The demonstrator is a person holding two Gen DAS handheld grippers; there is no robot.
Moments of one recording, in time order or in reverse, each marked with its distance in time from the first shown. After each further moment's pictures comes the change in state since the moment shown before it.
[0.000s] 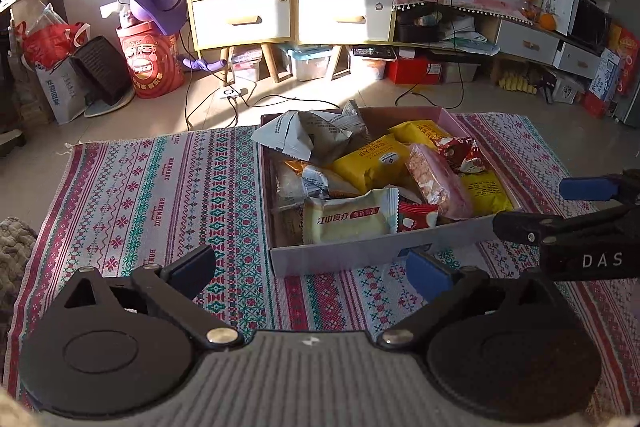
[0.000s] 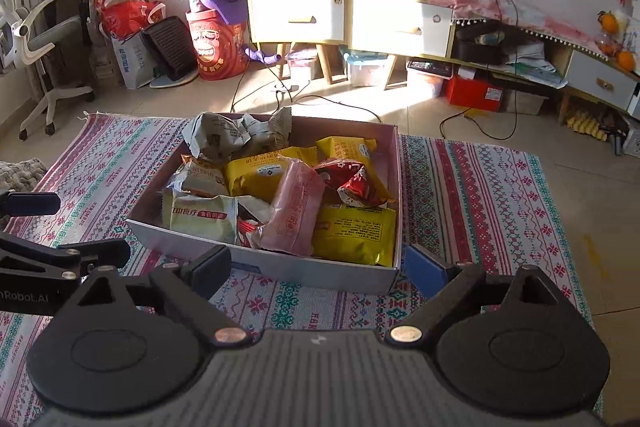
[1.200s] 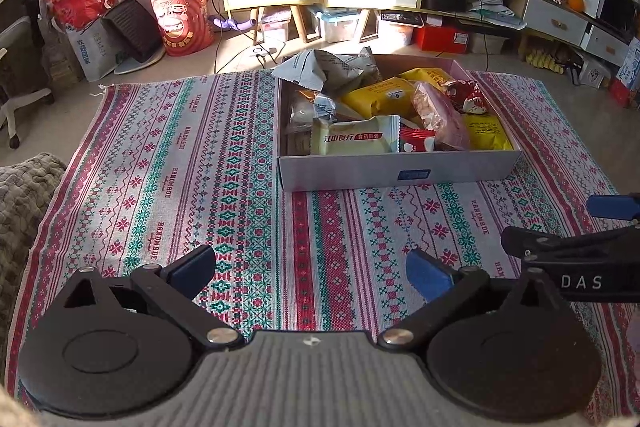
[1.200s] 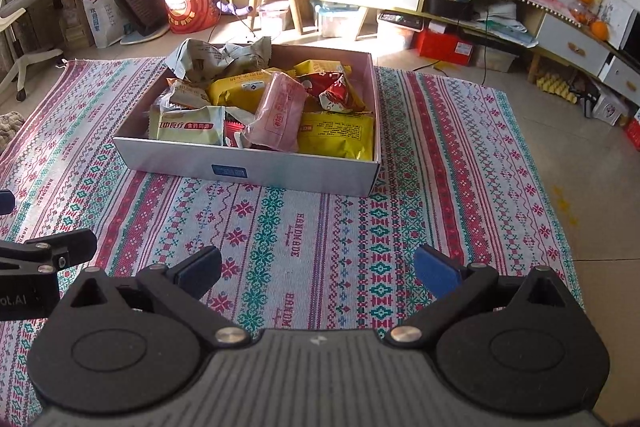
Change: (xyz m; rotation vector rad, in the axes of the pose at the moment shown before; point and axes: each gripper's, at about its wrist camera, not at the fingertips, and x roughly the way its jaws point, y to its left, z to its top) left arm -0.017 -0.014 -0.035 -0.052 0.097 0.086; right arm -0.008 0.010 -0.039 0.015 0.122 -0.097
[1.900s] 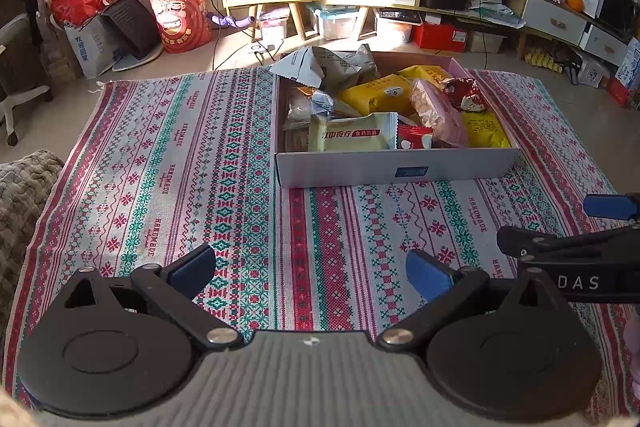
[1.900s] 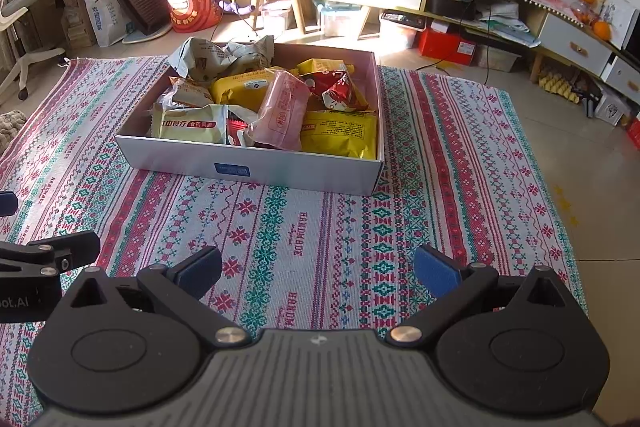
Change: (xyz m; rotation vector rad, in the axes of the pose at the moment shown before) left arm 0.000 0.000 -0.001 -0.003 0.008 -0.009; right arm 0.000 0.001 0.000 -0.003 0.002 0.007
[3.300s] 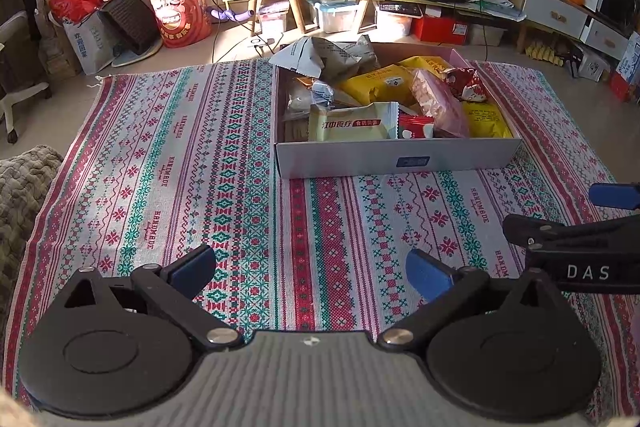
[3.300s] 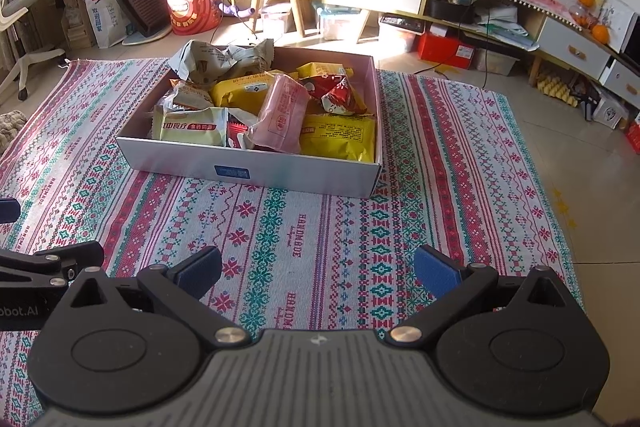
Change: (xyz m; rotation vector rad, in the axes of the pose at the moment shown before) left arm 0.003 0.002 -0.002 0.004 0.022 0.002; right arm -0.002 0.000 0.000 0.000 -0.010 -0.005
